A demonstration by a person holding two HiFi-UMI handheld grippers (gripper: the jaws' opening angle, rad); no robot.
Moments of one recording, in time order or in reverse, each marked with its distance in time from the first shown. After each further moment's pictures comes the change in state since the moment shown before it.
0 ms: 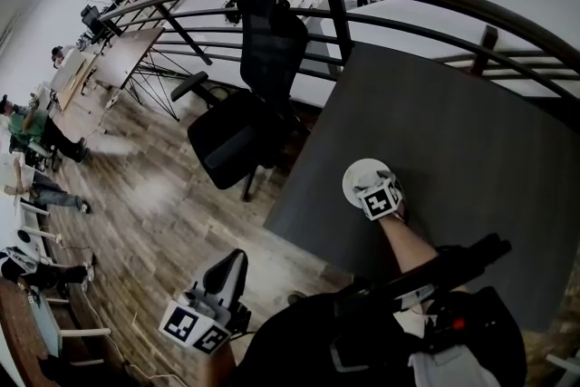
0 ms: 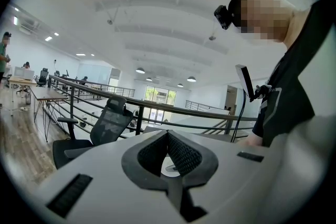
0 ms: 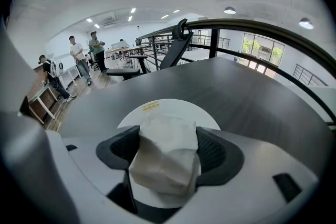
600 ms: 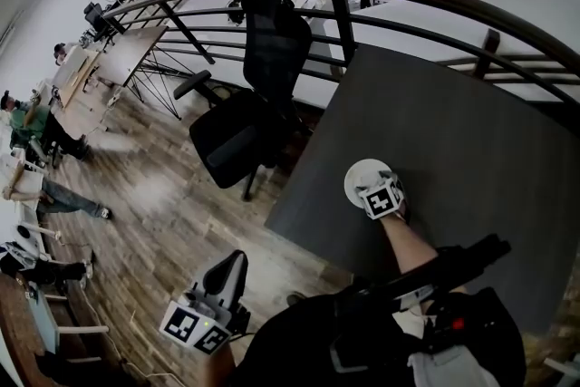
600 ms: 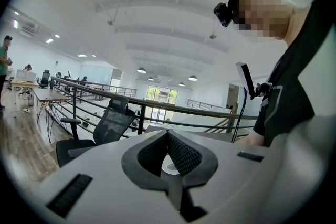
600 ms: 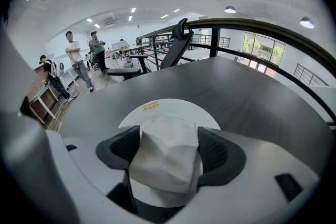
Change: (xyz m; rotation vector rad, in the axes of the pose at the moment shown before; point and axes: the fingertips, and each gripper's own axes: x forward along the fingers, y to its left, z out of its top) left arm -0.008 0.002 -0.003 0.007 0.010 0.022; right arm -0.002 0.003 -0.002 0.017 0.022 0.017
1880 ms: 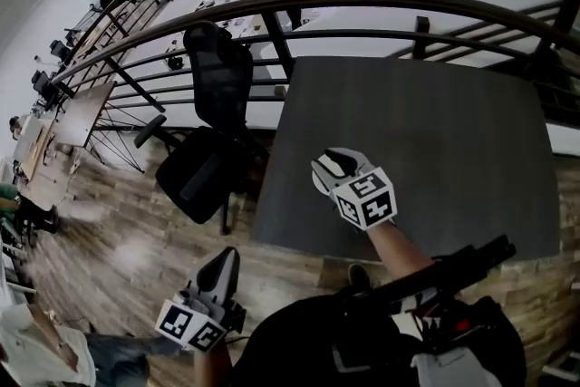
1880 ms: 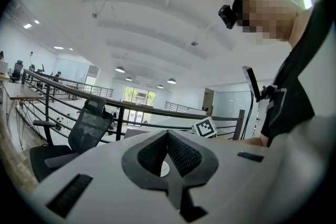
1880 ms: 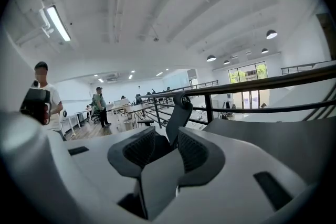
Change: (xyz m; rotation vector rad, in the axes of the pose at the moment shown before) left arm 0.003 0.010 -0.003 0.039 -0.018 -0.270; right arm -0.209 0.070 0.142 0.090 -0.673 -0.009
